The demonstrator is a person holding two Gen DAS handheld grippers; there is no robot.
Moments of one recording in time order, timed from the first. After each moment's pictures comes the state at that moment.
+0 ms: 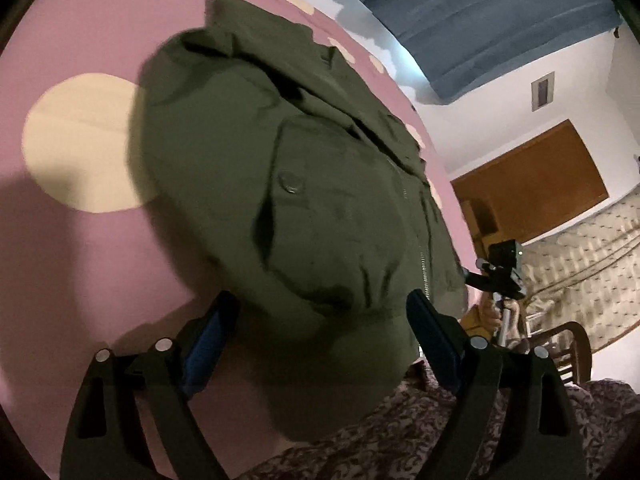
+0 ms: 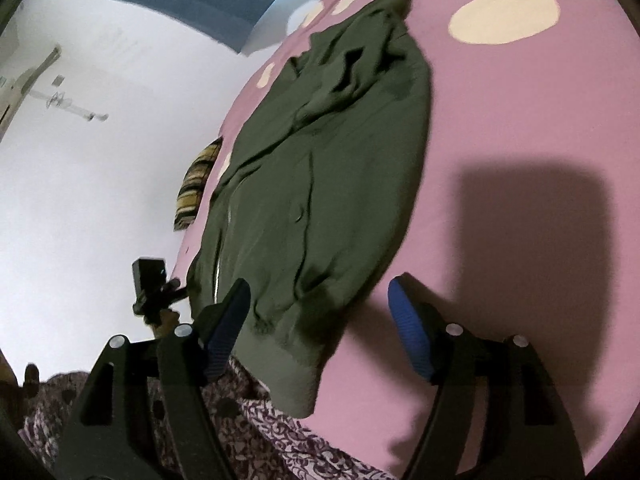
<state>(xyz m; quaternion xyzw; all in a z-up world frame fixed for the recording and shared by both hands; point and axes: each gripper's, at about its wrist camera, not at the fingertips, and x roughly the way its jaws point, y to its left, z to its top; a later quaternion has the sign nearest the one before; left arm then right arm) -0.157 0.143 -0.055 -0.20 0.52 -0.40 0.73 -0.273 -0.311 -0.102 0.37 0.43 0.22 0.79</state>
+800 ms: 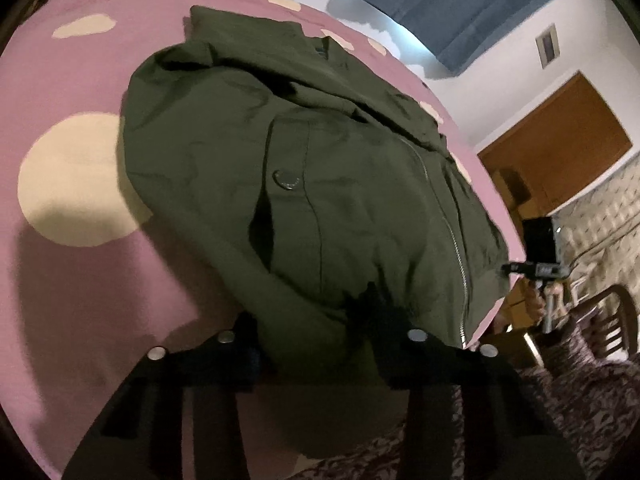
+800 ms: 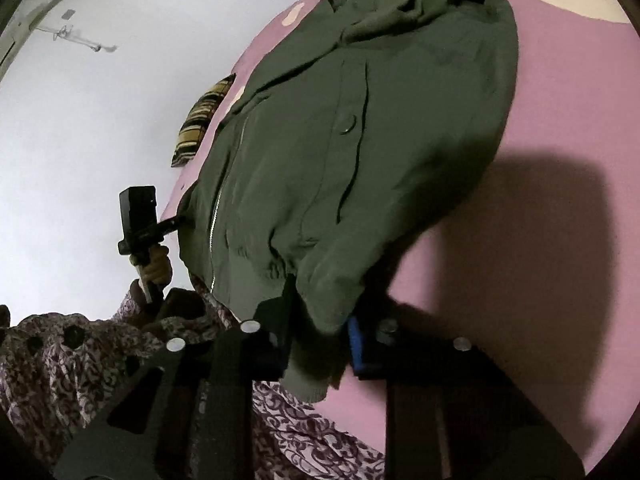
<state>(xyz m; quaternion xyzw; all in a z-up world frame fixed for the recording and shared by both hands) -0.154 0.118 -0.051 -0.09 0.51 -0.38 0.77 -0.270 -0.250 -0.108 0.29 0.48 0.26 0.78</state>
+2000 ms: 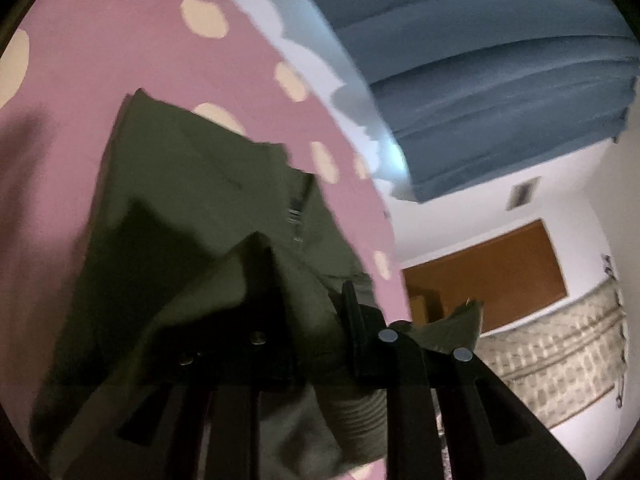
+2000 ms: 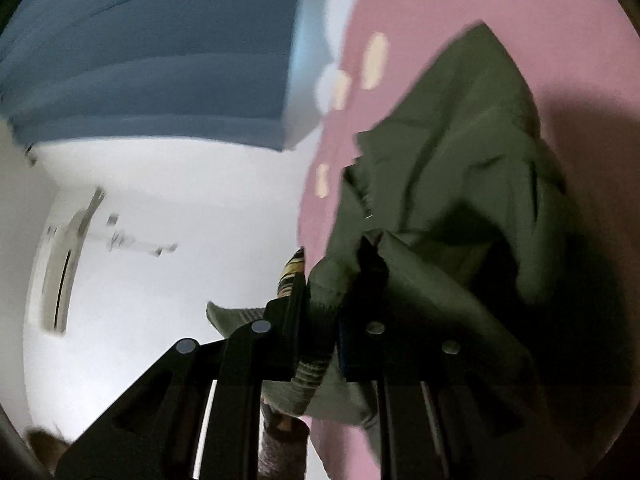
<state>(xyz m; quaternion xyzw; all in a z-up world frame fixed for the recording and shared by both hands) 0.089 0.078 -0.023 -0.35 0.47 -0.38 0.72 -0.056 -0.350 -0.113 0.60 0.30 0.25 0.70</state>
